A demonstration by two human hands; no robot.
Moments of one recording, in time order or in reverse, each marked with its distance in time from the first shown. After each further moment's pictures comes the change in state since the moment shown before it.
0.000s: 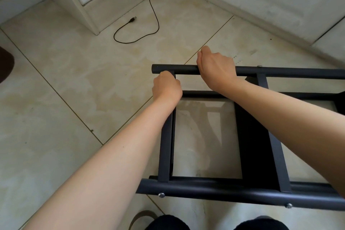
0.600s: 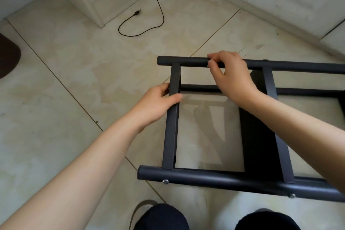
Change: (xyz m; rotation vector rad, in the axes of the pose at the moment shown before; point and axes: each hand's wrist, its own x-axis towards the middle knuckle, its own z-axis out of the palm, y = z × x) left_hand -0.040 -0.061 -0.042 -0.262 -0.402 0.168; right_hand -0.058 0.002 -0.031 0.688 -0.004 0.113
